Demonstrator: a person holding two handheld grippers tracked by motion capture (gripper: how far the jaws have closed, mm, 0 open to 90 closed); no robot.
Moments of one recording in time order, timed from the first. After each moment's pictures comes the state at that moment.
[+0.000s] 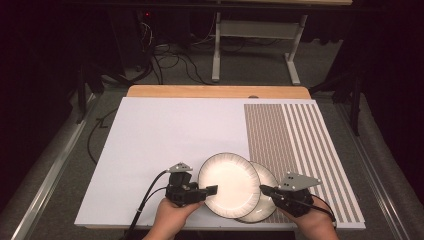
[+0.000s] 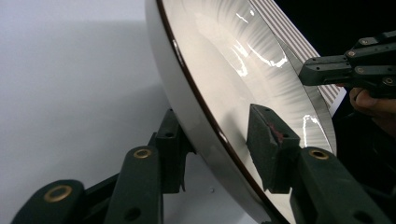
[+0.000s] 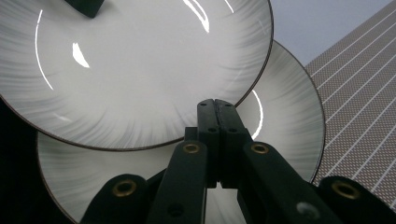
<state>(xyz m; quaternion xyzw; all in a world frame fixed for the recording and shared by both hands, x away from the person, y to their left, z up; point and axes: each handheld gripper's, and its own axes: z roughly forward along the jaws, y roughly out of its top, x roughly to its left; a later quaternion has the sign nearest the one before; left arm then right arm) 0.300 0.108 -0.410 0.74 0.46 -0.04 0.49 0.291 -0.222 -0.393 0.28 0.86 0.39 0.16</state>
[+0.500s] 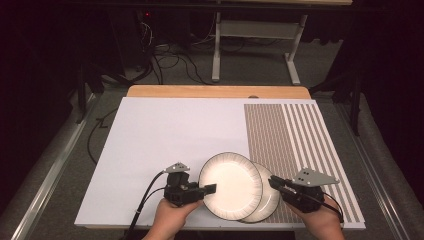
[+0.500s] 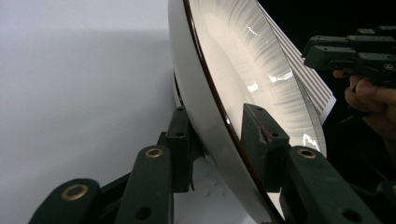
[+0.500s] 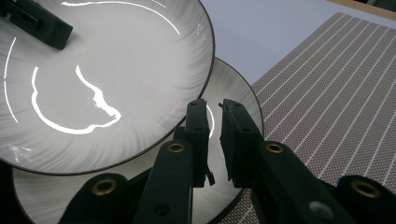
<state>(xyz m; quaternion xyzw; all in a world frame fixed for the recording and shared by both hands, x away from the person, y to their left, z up) 0.299 0.112 -0.410 0.72 0.47 -0.05 0.51 0.294 -0.243 -0.382 0.32 0.82 0.43 0.19</state>
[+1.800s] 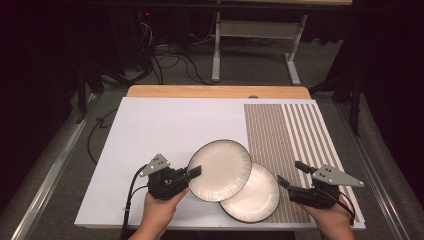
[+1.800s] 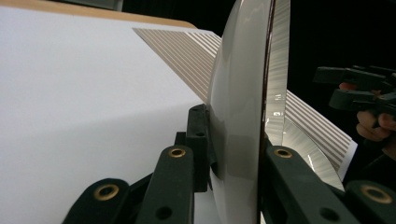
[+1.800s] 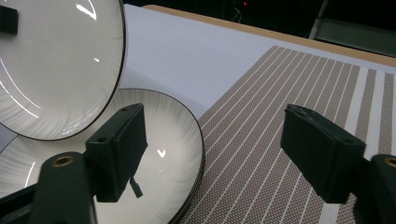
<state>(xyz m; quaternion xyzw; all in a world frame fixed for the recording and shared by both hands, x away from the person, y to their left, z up) 0.293 0.145 -0.383 0.68 0.42 0.09 0.59 0.294 -0.271 -0.371 0.37 0.76 0.48 0.24</state>
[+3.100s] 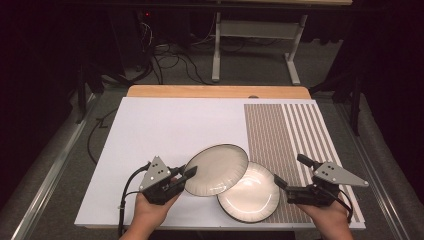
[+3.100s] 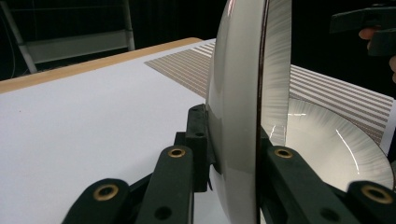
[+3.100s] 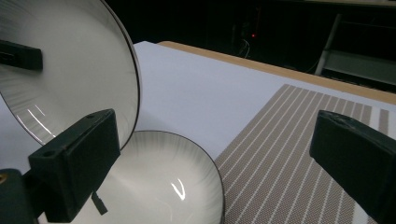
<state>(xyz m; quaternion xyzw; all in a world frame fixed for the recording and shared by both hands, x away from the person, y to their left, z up) 0.278 0.148 -0.368 0.73 0.33 0.20 0.56 0.292 -0.257 -0.352 0.34 0.74 0.53 0.24</state>
